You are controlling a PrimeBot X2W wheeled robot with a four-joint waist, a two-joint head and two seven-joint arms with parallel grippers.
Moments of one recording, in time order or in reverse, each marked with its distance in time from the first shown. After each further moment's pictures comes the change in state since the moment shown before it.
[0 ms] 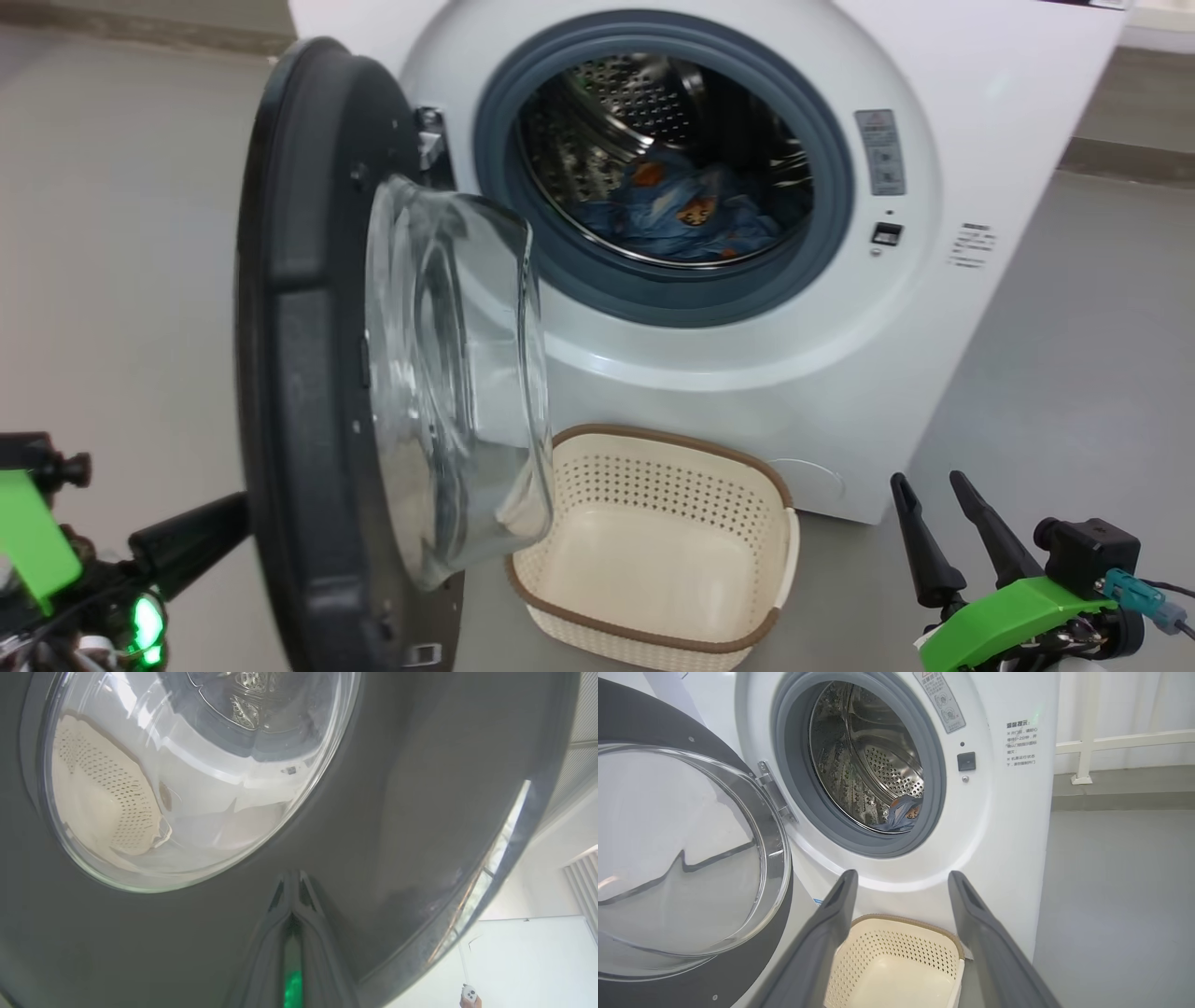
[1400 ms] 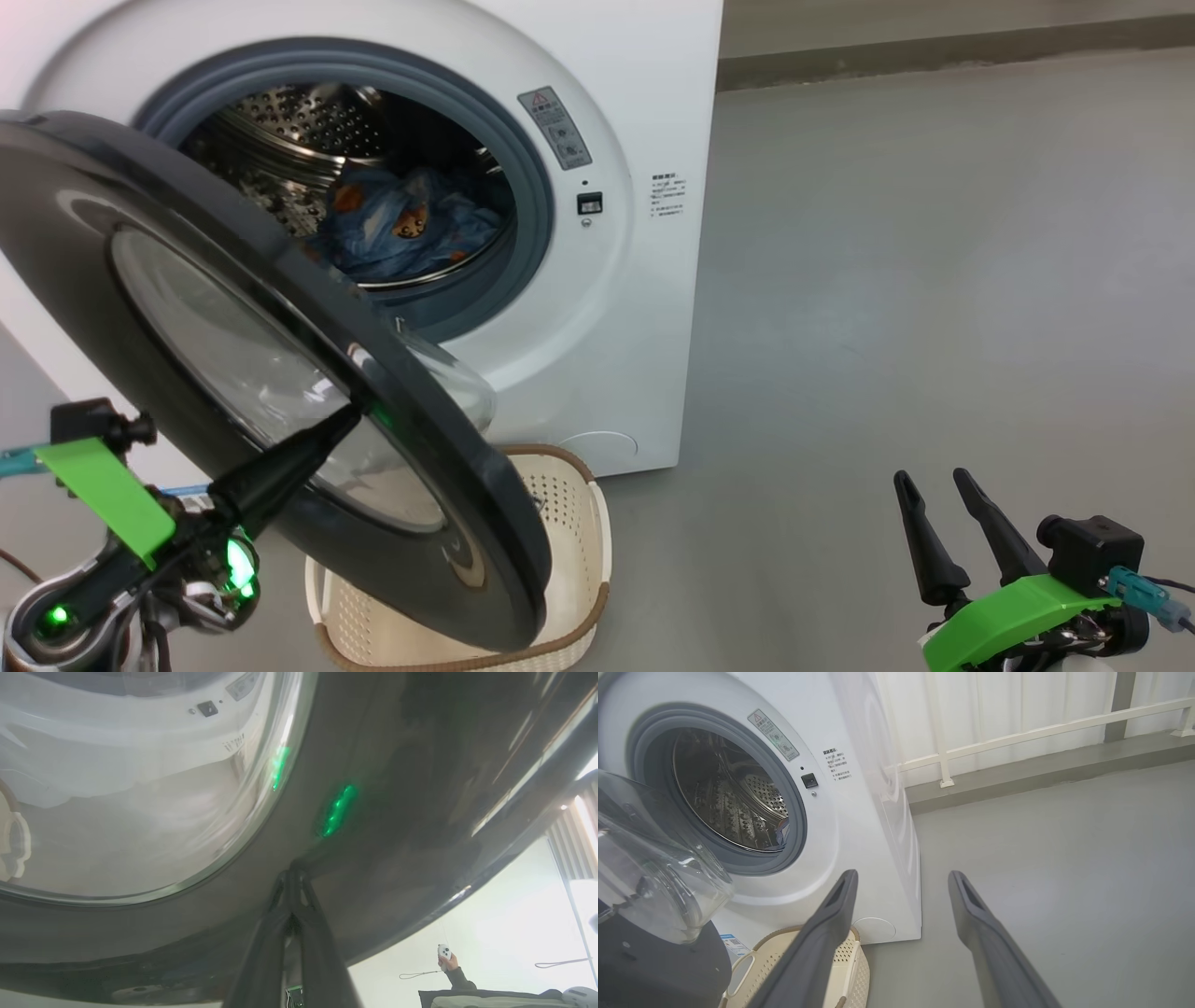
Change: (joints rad) left arm -0.074 -0.167 -0.025 0.070 0.060 -0.126 -0.179; right arm -0.003 -0.009 0.001 -0.001 0.000 0.000 0.000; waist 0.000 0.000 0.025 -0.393
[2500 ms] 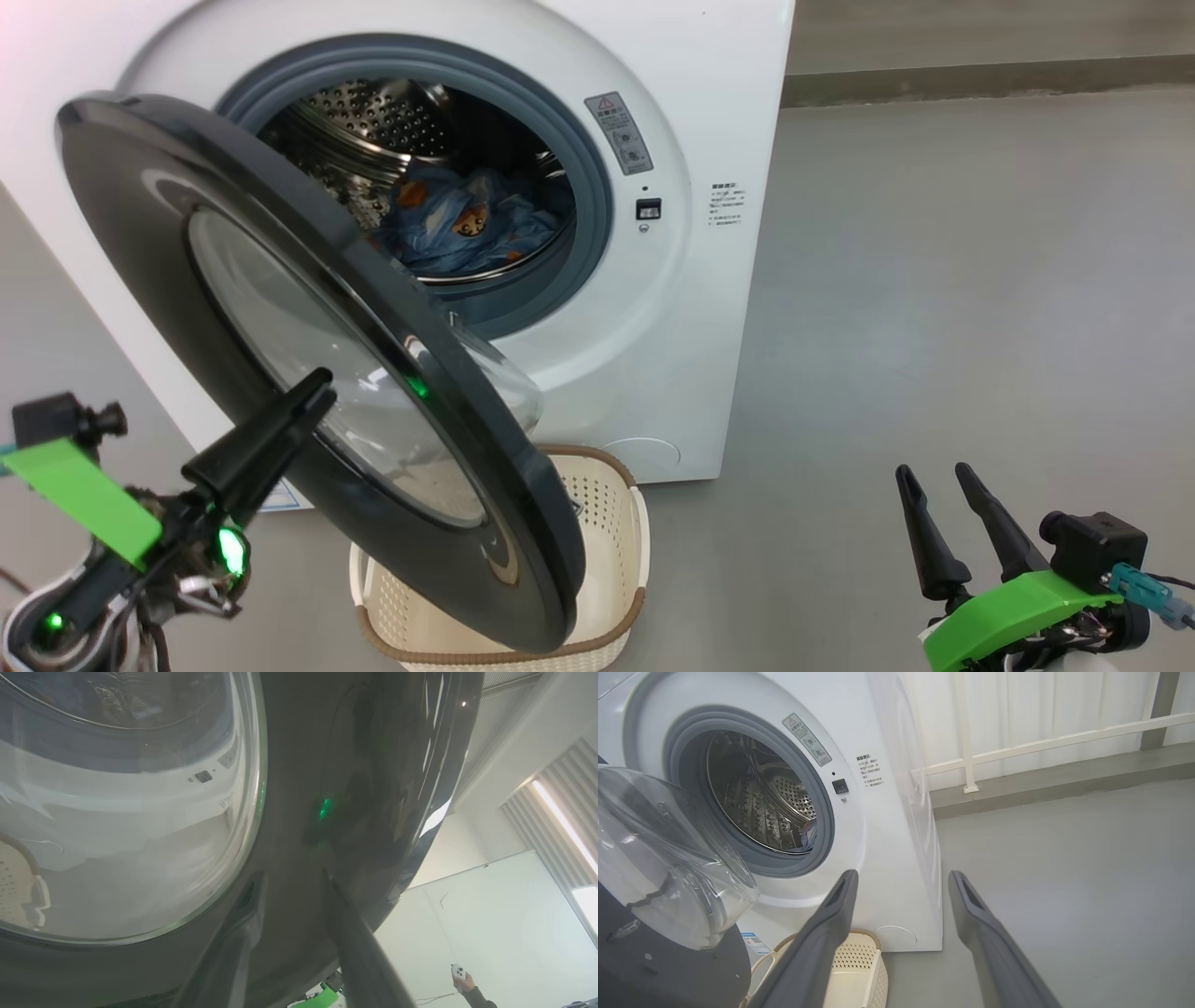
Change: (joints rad) left arm -0.018 -0.028 0.039 0.001 0.009 -0.092 -0.064; right arm -0.002 0.005 -0.011 -0.008 -0.003 0.000 0.000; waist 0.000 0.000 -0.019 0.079
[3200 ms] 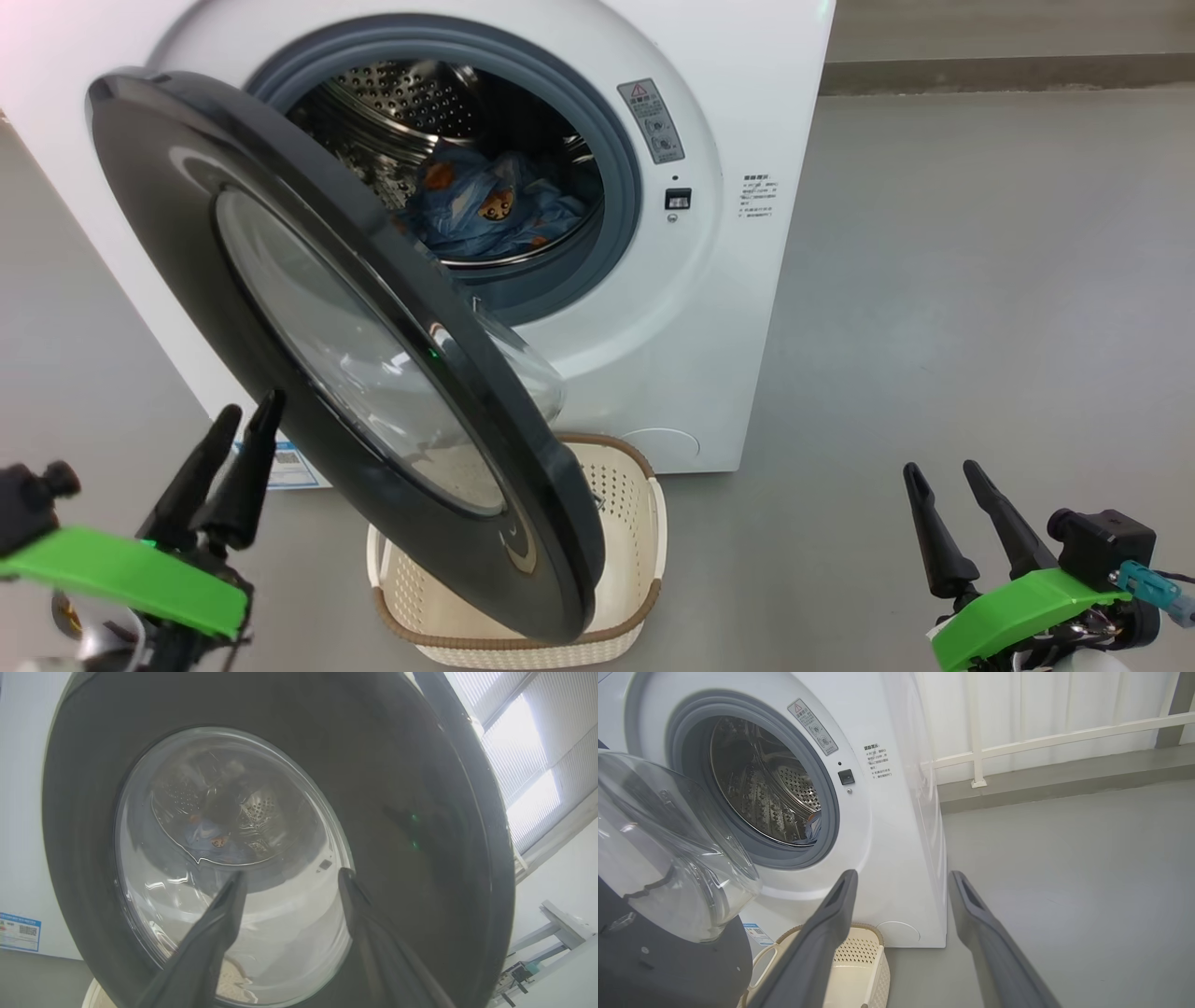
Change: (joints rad) left arm 0.195 0.205 -0.279 -0.202 0.453 -0.040 -0.728; right arm -0.002 -0.015 0.001 -0.001 0.002 0.000 0.000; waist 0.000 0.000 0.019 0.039
